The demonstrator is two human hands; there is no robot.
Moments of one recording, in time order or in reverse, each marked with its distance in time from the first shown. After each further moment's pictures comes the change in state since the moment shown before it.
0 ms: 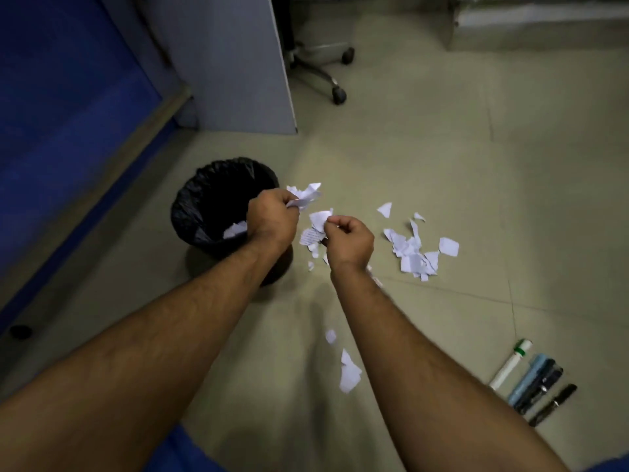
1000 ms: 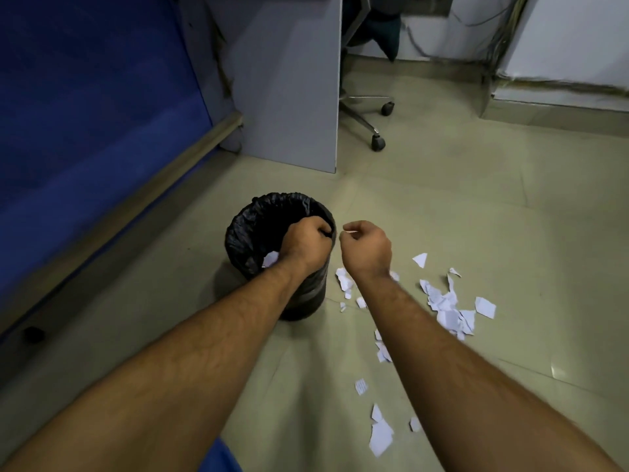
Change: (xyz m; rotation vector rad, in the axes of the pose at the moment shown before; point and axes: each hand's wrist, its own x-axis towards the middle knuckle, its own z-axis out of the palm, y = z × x) left_hand 0.051 -0.044 -0.037 -0.055 -0.164 -0.033; right_hand 0.003 -0.049 0.085 -0.564 -0.140 -0.311
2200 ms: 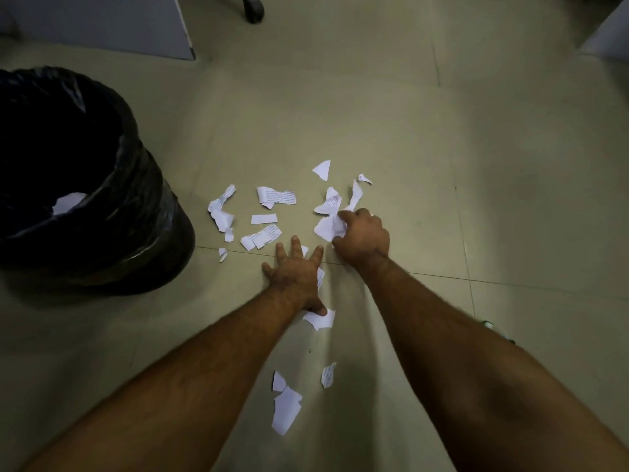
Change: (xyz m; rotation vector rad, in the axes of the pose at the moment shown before) left_hand -0.047 -0.042 0.317 0.743 -0.791 0.148; right_hand 0.090 0.316 -0.082 -0.836 -0.118 0.045
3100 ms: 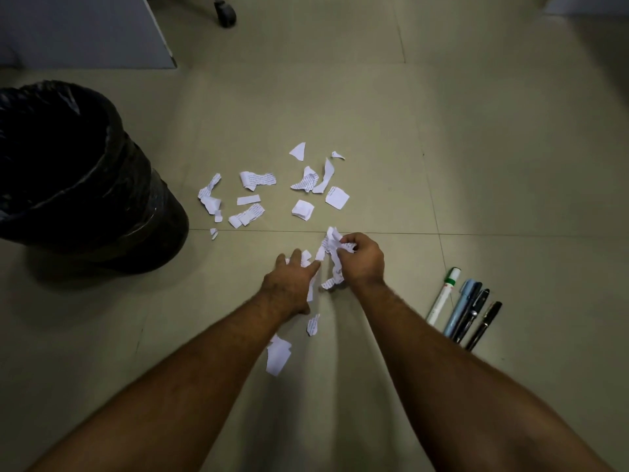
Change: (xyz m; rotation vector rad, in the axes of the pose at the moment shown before) left_hand -0.057 0.018 0.048 0.238 -0.047 0.113; right_hand -0.126 0.041 0.004 0.888 0.134 0.372
